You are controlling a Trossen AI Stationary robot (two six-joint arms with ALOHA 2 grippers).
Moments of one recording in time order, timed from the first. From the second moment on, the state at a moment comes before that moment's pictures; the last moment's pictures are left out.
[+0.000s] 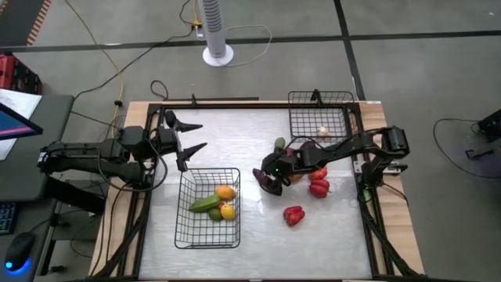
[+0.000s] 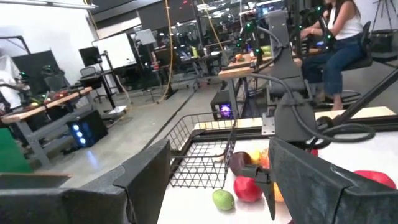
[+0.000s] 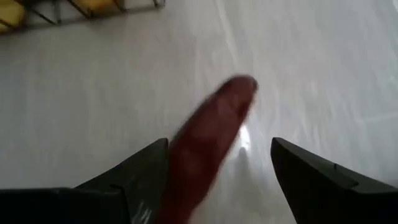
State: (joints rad) left arm 0.03 0.67 0.67 0.02 -0.28 0.22; right arm 0.00 1.71 0.97 -0.20 0.10 0.16
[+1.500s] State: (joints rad) left arm 0.03 0.67 0.67 0.02 -0.30 0.21; right arm 0.10 1.41 1.10 -0.43 0.56 -0.01
